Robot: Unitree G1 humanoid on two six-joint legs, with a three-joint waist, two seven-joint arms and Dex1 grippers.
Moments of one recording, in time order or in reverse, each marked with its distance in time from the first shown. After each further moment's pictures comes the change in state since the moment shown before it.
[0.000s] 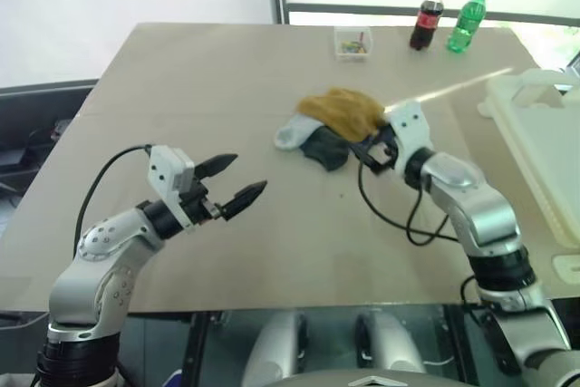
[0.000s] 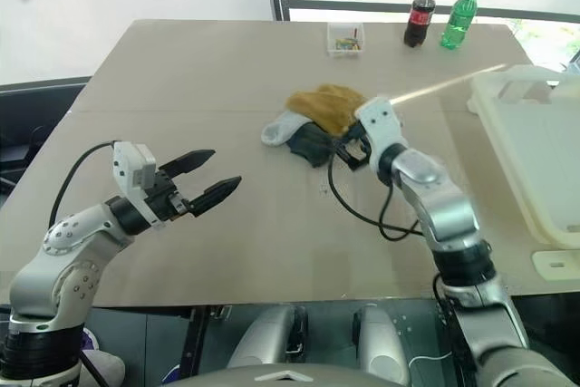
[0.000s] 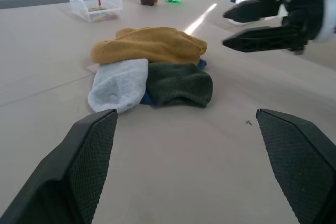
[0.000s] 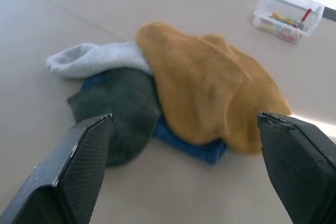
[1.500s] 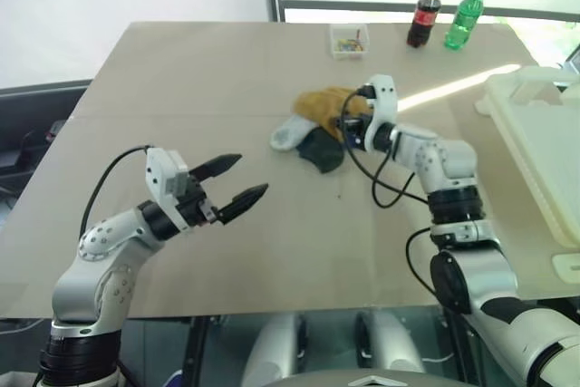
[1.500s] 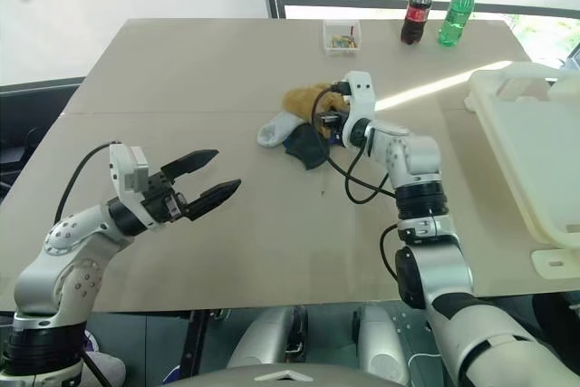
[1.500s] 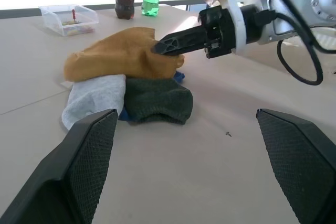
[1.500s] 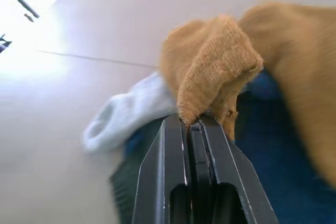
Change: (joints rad) left arm -0.010 -0.004 -0.002 0.072 -0.042 -0.078 -0.115; right arm -0.272 0.210 -0.297 0.357 0.273 0.305 0.019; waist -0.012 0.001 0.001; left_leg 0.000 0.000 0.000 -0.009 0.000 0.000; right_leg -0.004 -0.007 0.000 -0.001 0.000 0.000
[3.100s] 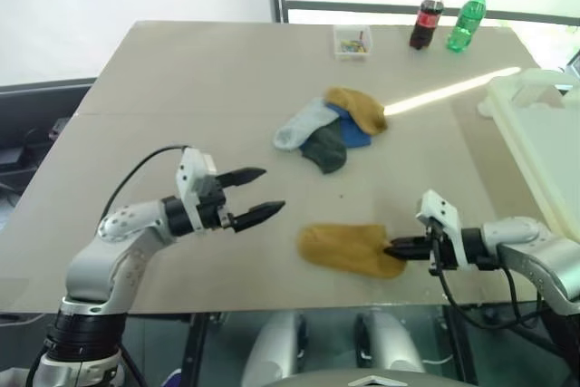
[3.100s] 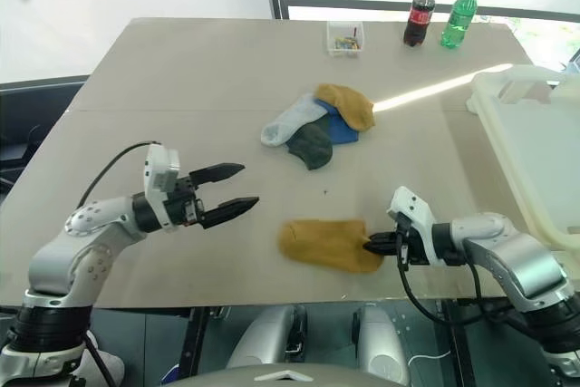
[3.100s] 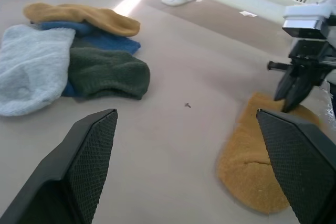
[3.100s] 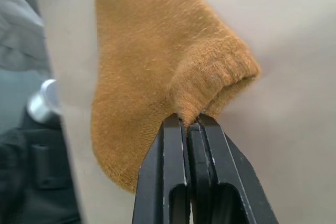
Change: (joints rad) left arm -0.104 0.052 -0.154 0.057 0.034 0.082 -0.106; right arm 0.714 -0.716 0.310 -0.612 0.117 -0.217 0.616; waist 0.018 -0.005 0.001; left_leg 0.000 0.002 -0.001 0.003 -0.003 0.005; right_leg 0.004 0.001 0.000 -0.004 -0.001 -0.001
